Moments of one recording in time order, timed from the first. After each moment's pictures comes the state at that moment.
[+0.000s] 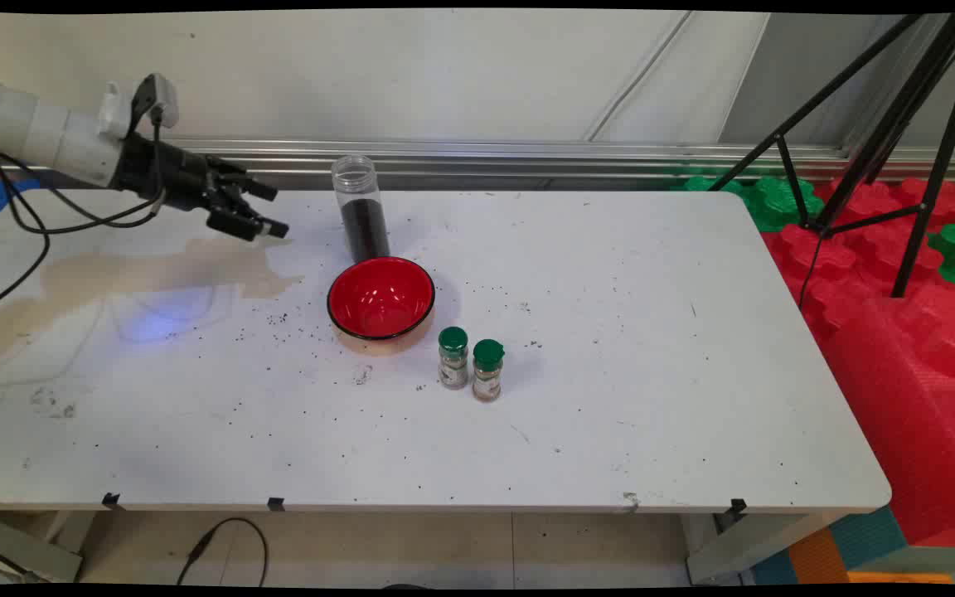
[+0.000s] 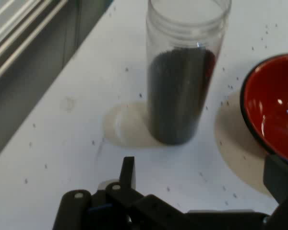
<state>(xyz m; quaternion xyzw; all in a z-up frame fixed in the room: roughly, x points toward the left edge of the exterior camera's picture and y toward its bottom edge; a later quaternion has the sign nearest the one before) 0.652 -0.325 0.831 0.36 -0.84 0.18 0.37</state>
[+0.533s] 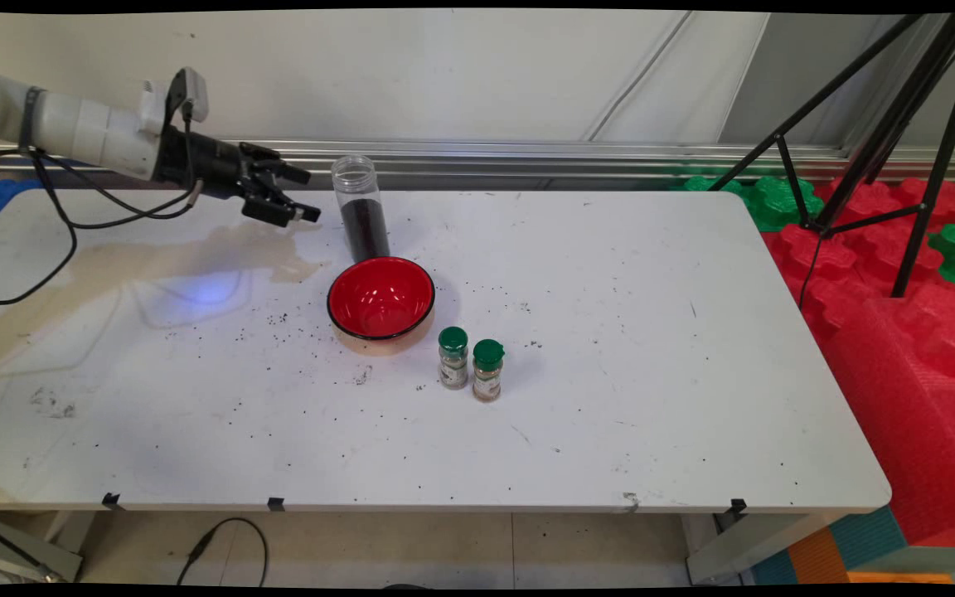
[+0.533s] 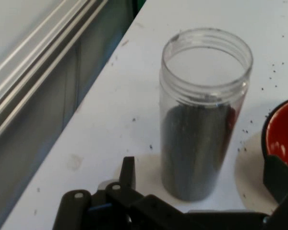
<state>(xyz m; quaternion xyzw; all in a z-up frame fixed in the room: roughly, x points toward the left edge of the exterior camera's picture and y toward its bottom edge) 0.644 -0.365 0.811 0.32 -0.83 0.20 0.42</state>
